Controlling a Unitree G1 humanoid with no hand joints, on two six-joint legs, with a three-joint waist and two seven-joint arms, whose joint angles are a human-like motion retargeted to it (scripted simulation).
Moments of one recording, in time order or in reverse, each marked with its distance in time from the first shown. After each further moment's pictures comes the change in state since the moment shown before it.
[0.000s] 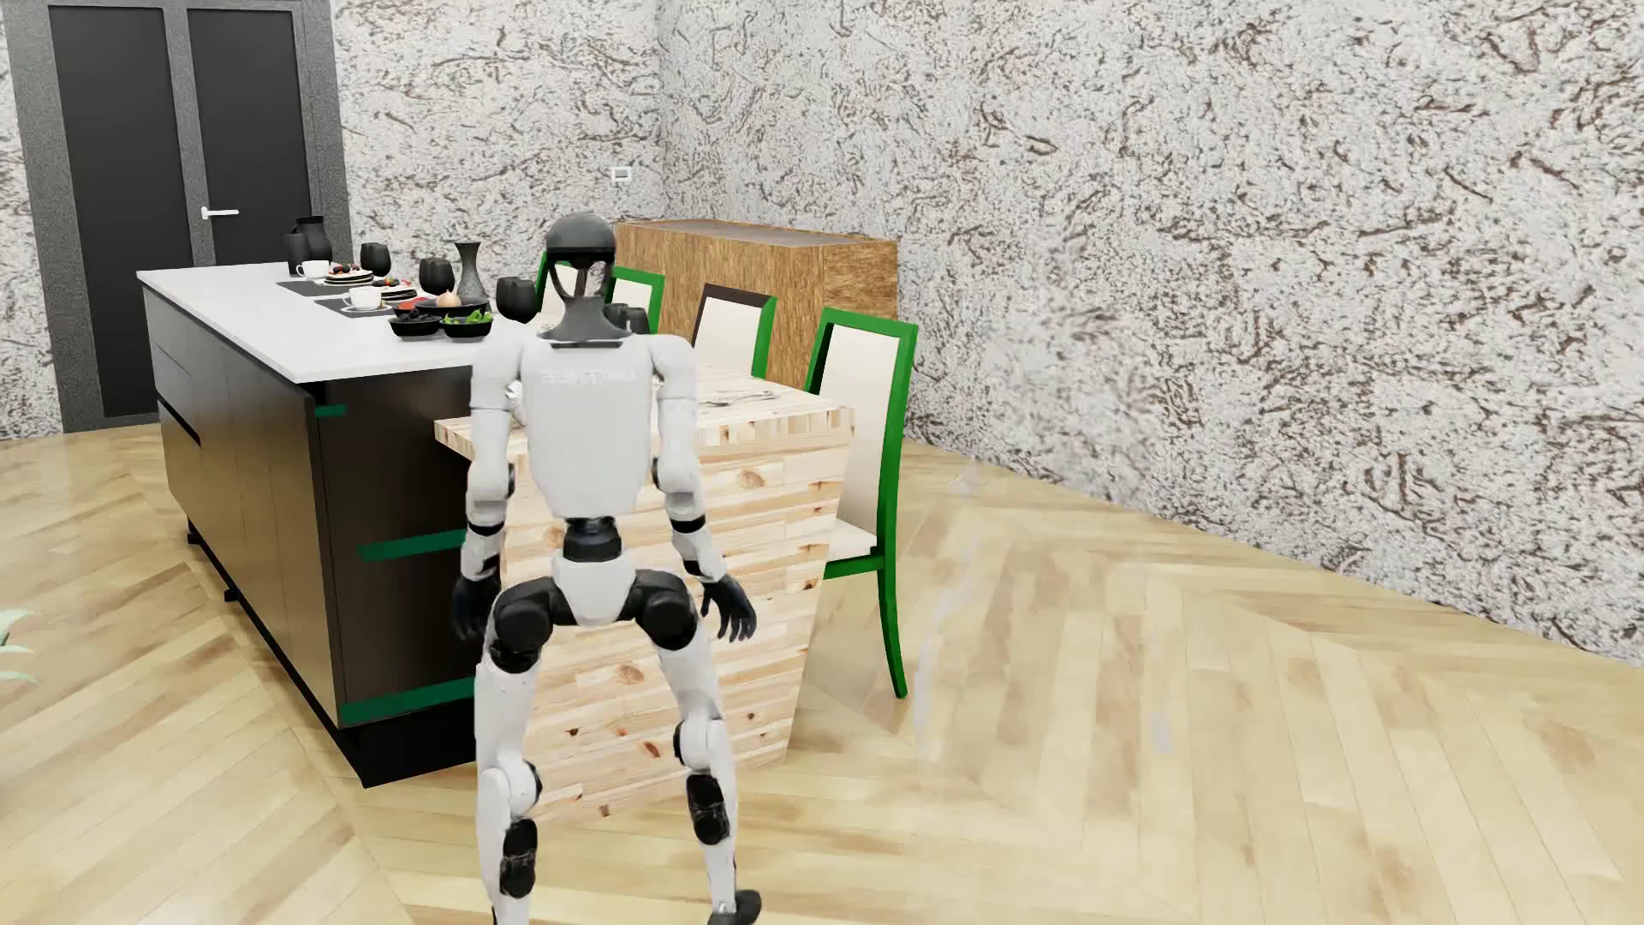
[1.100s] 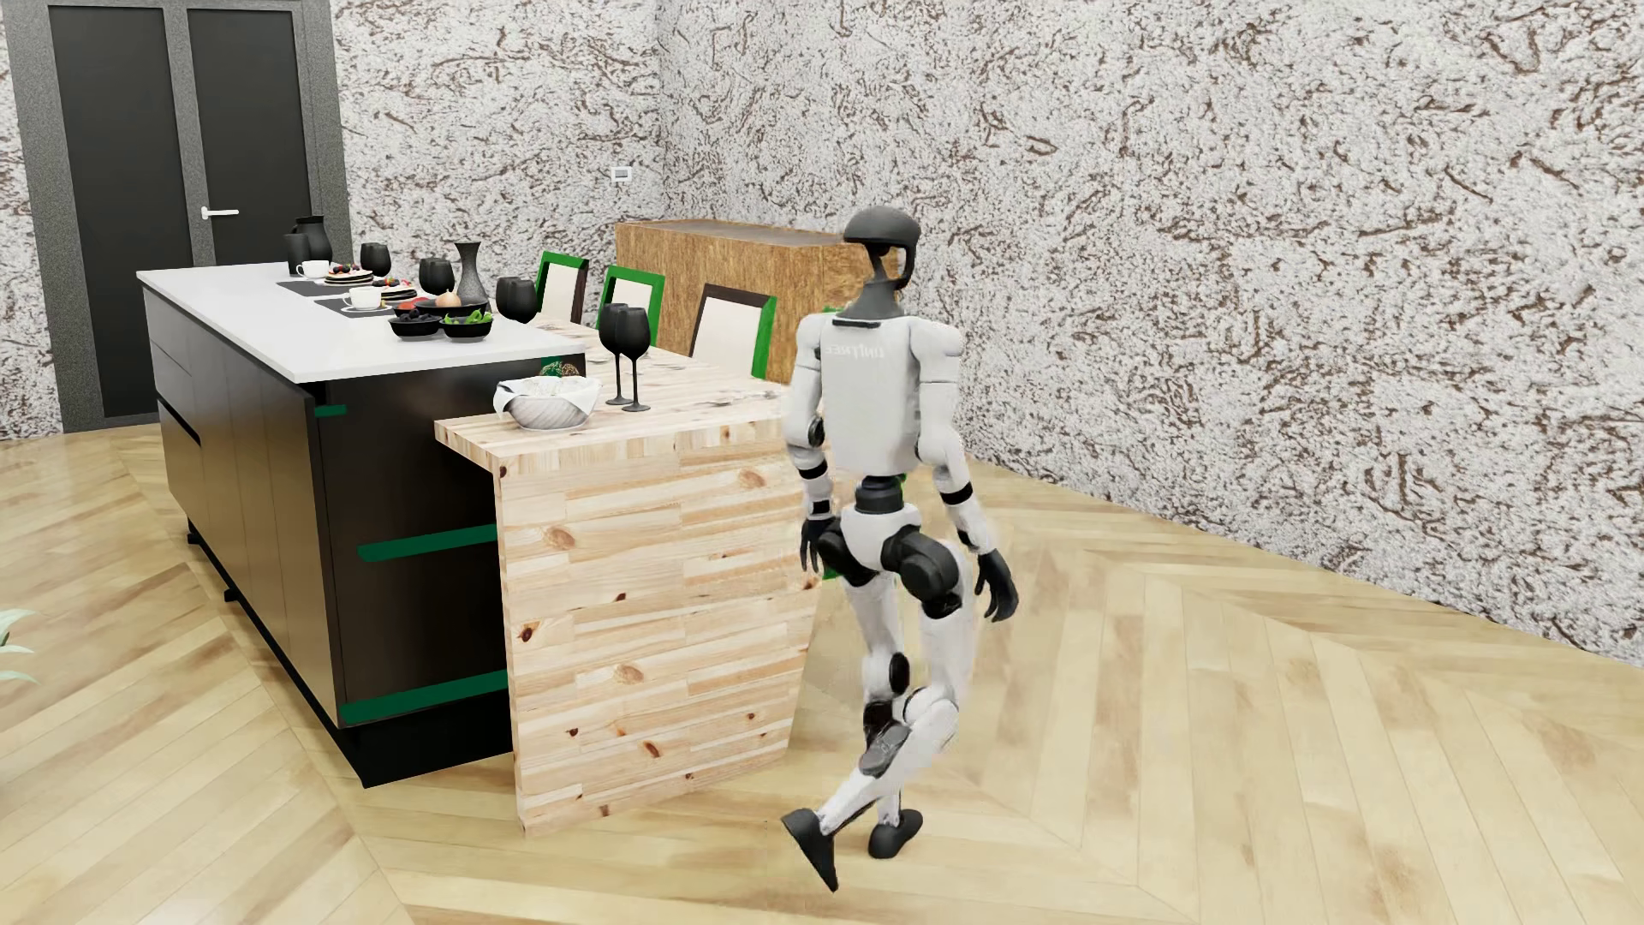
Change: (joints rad) body -0.238 0.142 0.111 -0.161 0.402 -0.017 -0.006 0.191 -0.008 0.185 0.593 0.201 -0.152 -0.009 0.188 -0.031 -0.161 0.295 0.089 0.154 0.402 -0.057 0.163 -0.044 -0.067 0.054 -0.025 0.051 0.249
